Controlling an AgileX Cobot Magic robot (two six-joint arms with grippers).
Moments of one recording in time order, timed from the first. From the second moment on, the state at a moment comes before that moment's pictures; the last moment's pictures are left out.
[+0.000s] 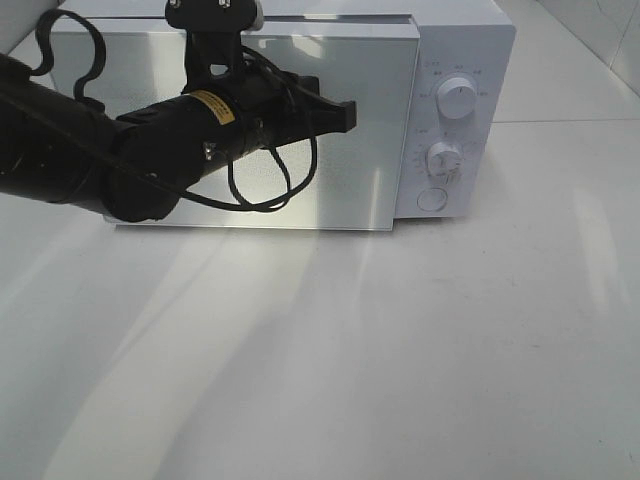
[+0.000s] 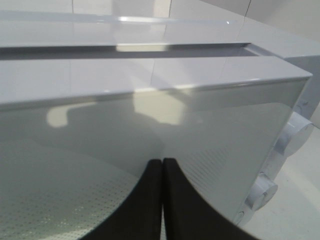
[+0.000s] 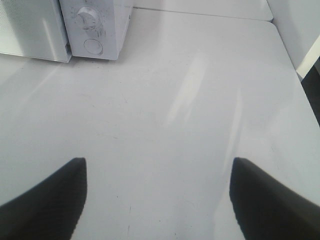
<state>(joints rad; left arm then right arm) -0.71 1.93 -1.05 -0.22 -0.62 -0.02 0.09 0.00 -0.51 -0.08 1.04 0.00</state>
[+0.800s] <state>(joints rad) -0.72 2.05 -1.23 -0.22 -0.50 0.00 0.09 0.00 -0.51 -0.08 1.04 0.00</state>
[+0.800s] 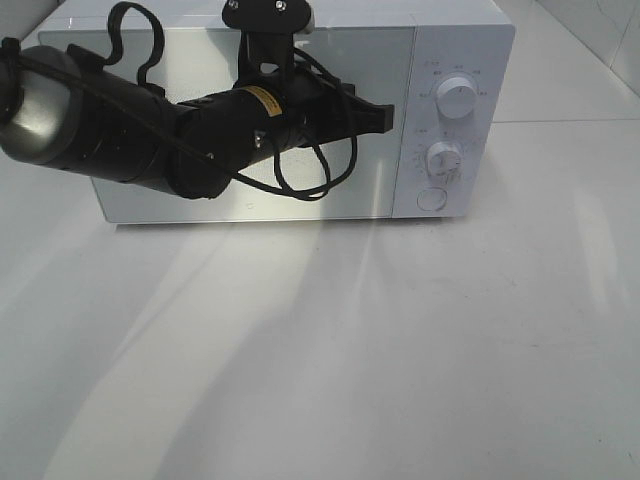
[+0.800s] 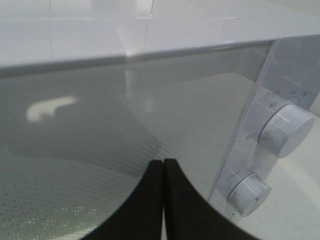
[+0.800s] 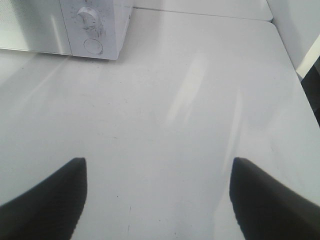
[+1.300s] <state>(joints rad) -0.72 2.04 -1.23 -0.22 -0.49 0.03 0.09 0.00 -0.51 -0.08 1.04 0.00</state>
